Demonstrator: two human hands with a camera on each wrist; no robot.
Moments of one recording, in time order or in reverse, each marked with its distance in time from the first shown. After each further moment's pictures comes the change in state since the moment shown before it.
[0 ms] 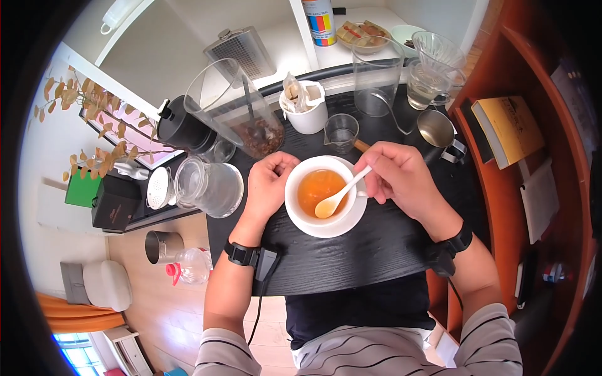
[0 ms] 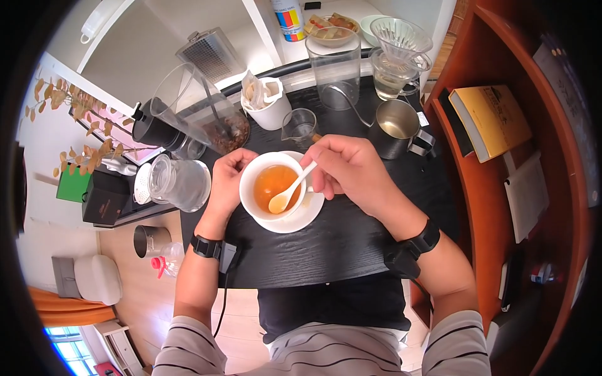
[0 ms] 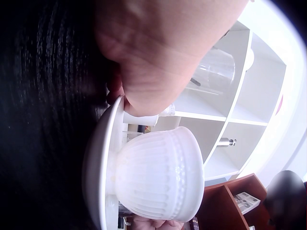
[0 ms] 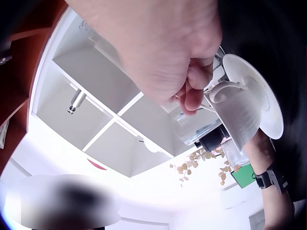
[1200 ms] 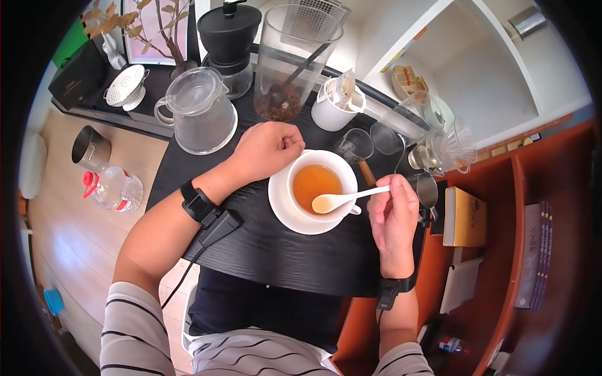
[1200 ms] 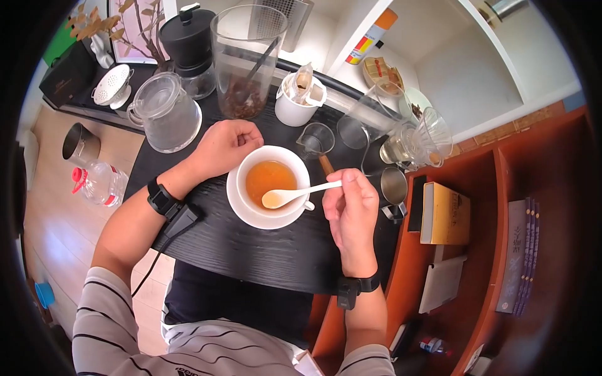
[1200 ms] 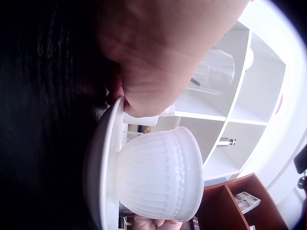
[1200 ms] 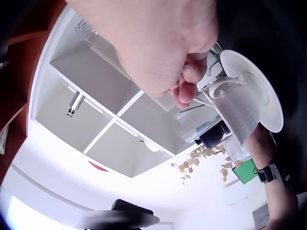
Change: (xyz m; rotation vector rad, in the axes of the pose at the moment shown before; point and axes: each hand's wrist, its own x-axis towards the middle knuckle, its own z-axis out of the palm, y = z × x) left_hand -0.004 0.006 -0.004 0.163 0.050 0.066; right_hand 0.000 0.005 0.006 0.027 0.183 -0.128
